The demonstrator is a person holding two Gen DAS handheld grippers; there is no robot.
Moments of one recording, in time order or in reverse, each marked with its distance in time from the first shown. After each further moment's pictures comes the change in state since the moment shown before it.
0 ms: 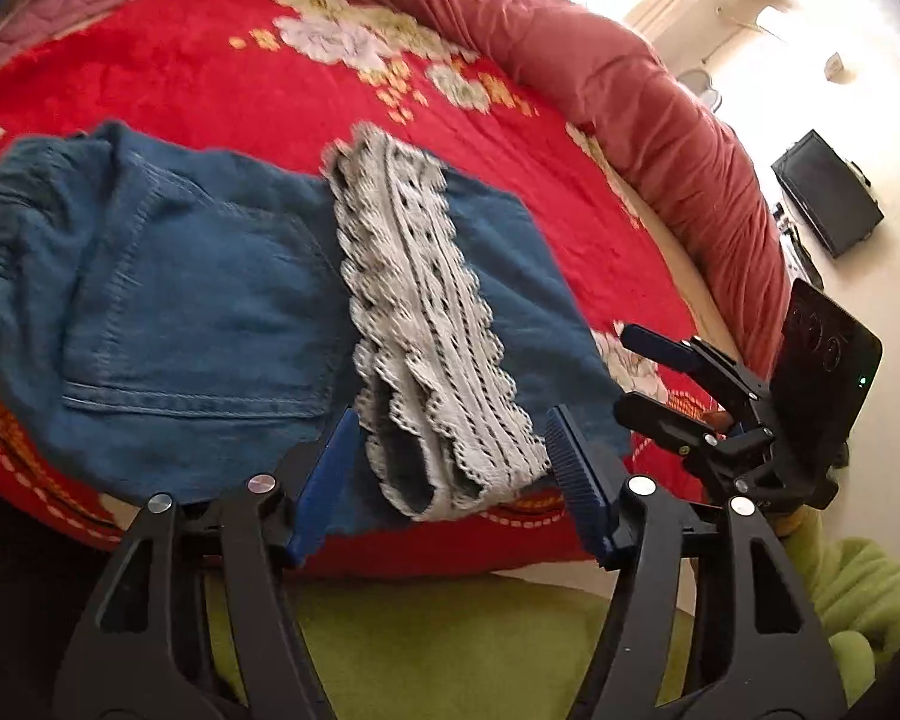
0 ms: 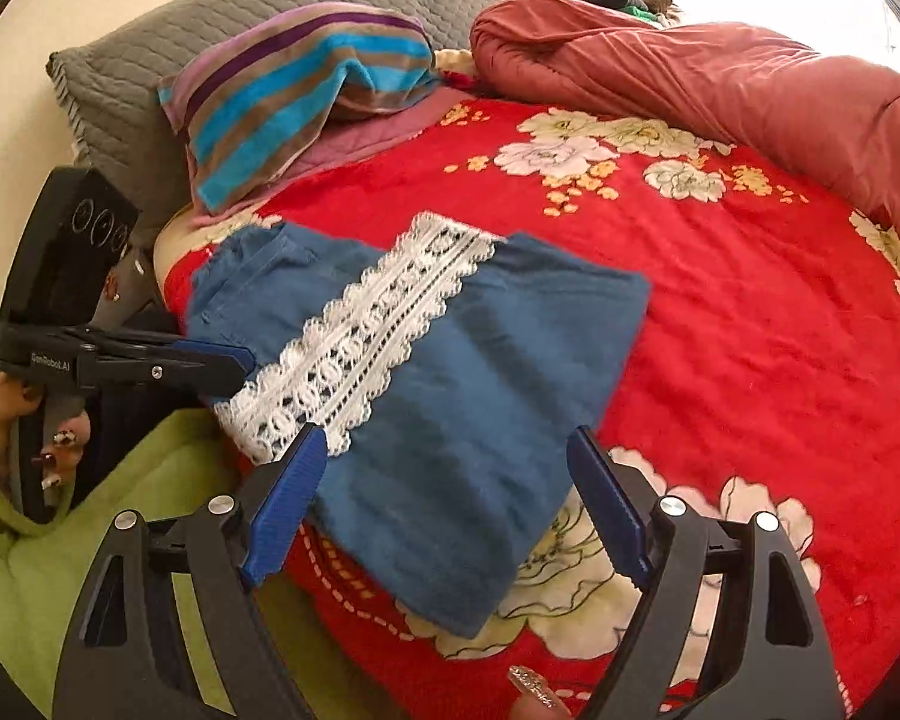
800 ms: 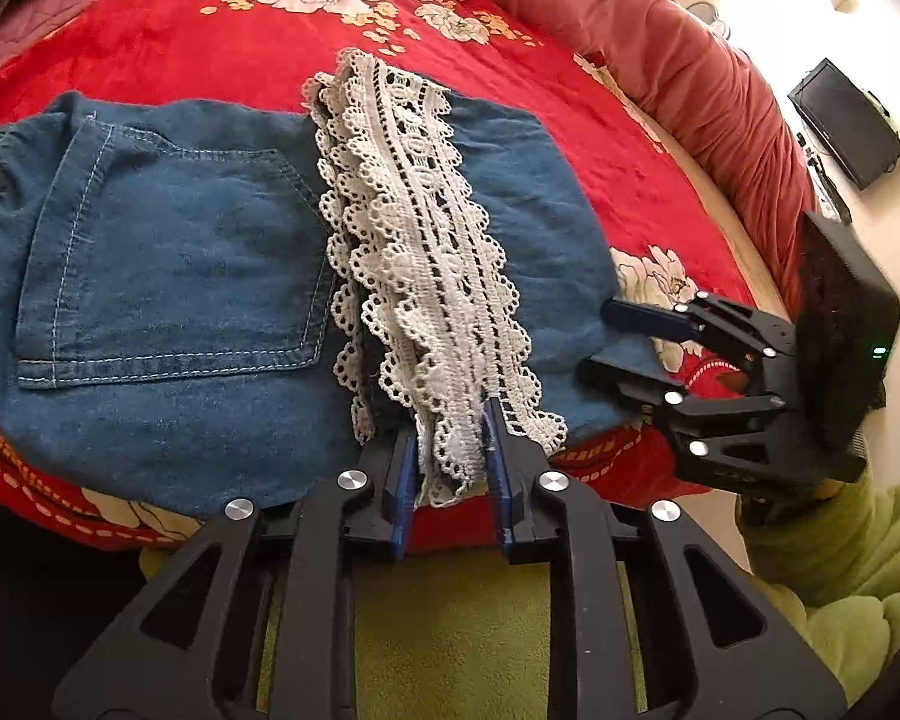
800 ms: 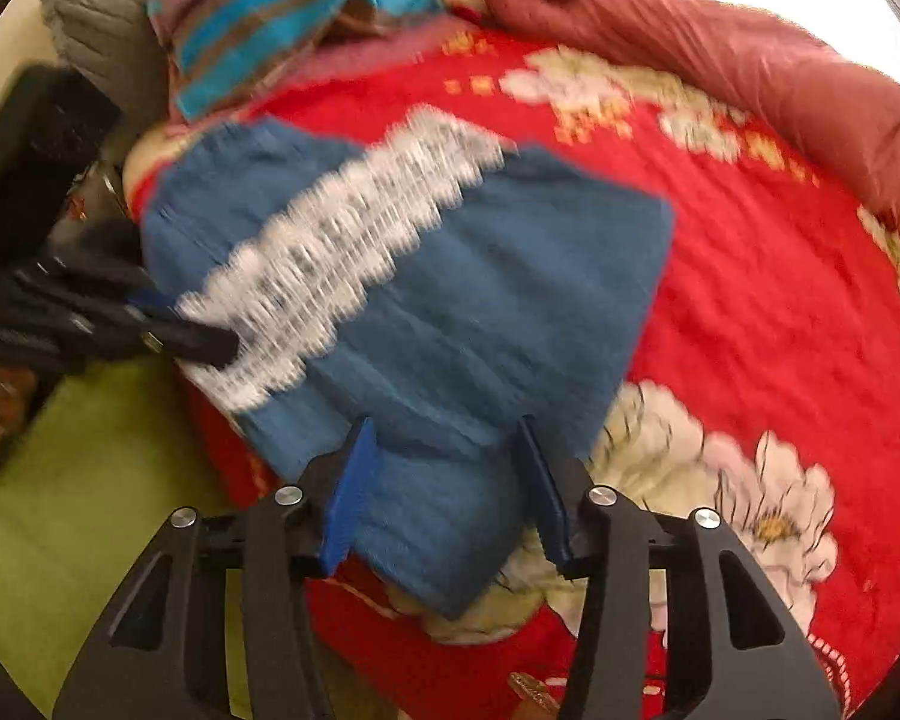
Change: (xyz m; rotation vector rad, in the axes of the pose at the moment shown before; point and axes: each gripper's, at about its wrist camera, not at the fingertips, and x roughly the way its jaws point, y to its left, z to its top) left arm 0.028 -0.006 -0.012 0.099 0.104 0.090; right arm 0.036 0.009 -0.019 -0.078 0.150 -0.087
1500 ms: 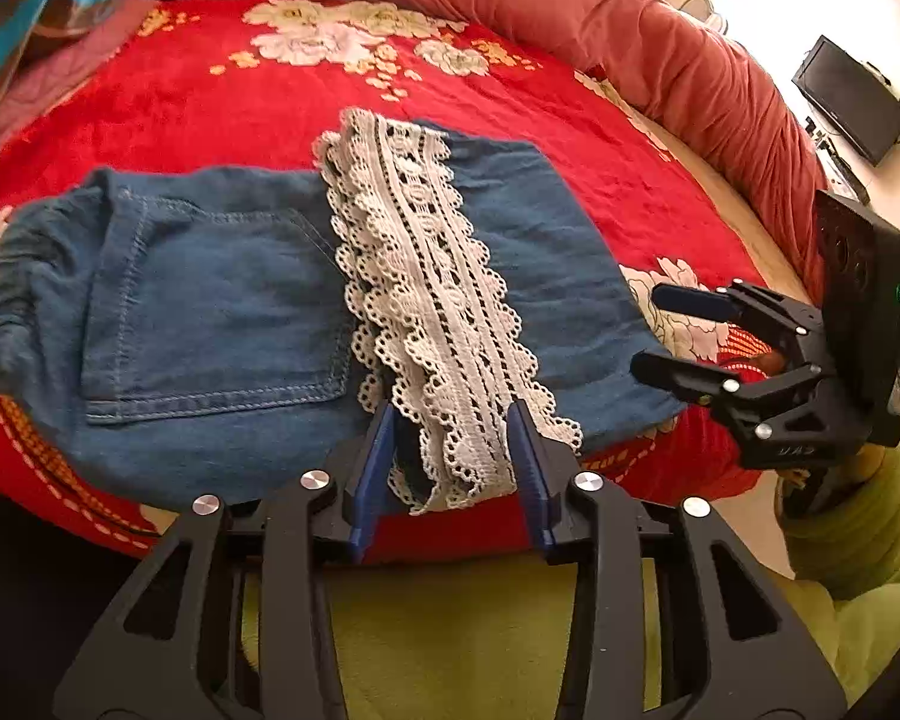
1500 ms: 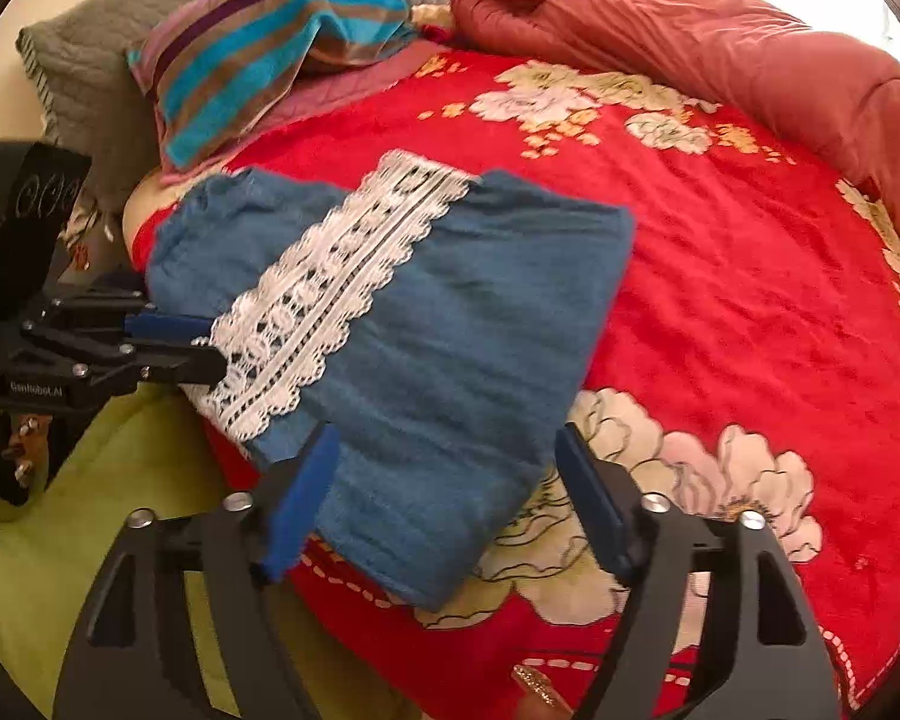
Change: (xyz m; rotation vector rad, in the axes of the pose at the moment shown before) left arm -0.022 -0.015 -0.001 0.072 -0.073 0.104; right arm -0.026 -0.016 0.006 0.102 -0.062 0.015
